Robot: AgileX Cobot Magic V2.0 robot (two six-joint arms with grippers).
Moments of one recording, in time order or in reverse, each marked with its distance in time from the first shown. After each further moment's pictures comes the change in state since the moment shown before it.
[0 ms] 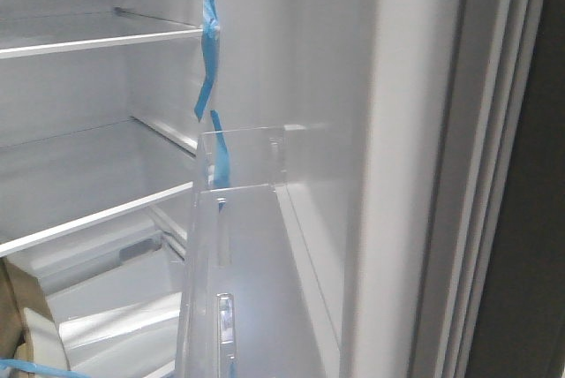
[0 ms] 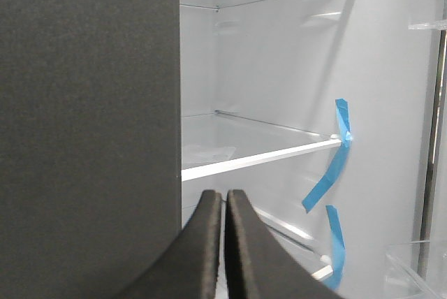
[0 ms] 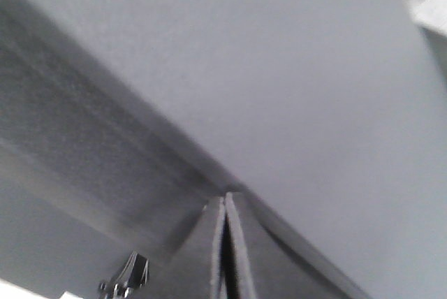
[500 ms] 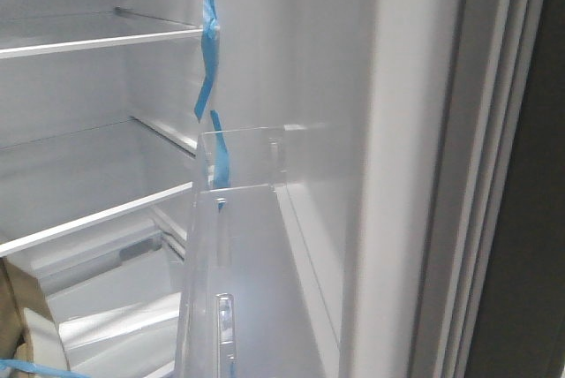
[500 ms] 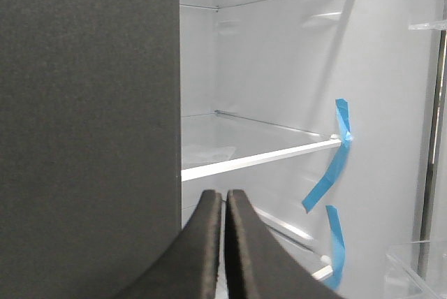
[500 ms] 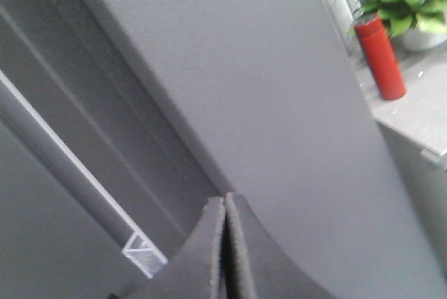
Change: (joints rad) left arm 0.000 0.000 0.000 0.000 0.000 0.000; right arm 0.000 -0.167 0.000 -0.155 -0.018 0.067
